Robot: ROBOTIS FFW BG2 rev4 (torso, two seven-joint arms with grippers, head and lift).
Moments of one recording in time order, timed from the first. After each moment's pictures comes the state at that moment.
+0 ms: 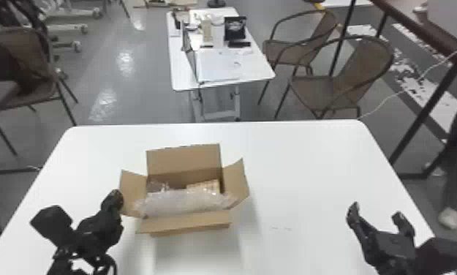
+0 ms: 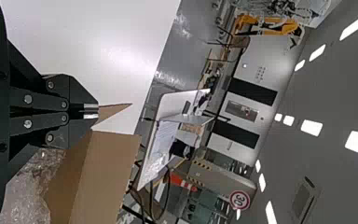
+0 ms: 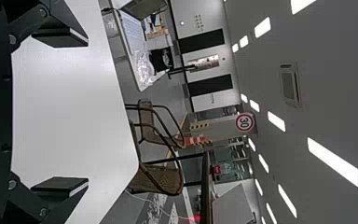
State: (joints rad) left arm 0.22 0.00 0.22 -1.50 0.36 -0.07 -0.23; right arm 0.29 -0.02 -0.08 -1.42 -0.26 -0.42 0.09
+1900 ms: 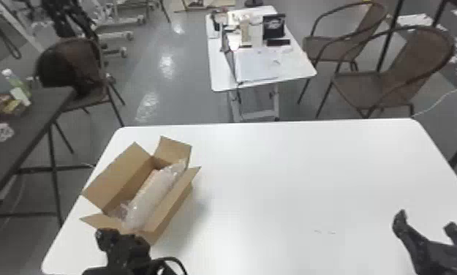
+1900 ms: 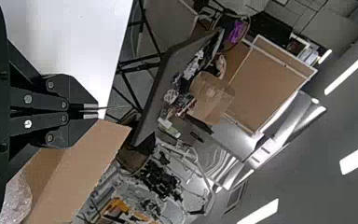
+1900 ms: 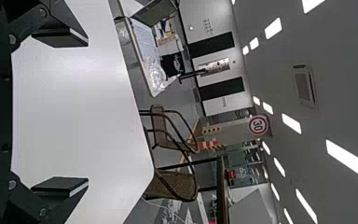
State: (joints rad) left arm 0.11 0.01 -0.14 -1.08 0.60 -1.13 0.72; right arm 0.29 -0.04 -0.05 -1.41 -0.31 -0.37 0.10
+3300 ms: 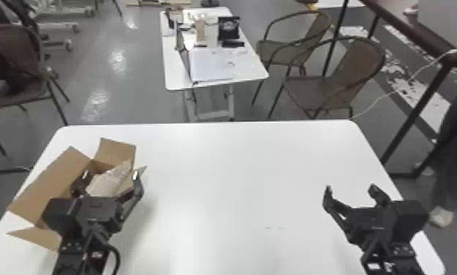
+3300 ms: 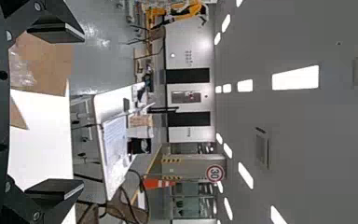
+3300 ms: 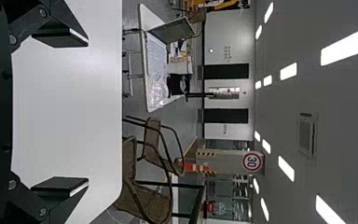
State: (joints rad) left arm 0.29 0.00 0.11 -1.65 -0.01 -0.30 -0.08; right arm 0.30 -0.06 -0.04 -1.66 -0.05 -0.14 0.09
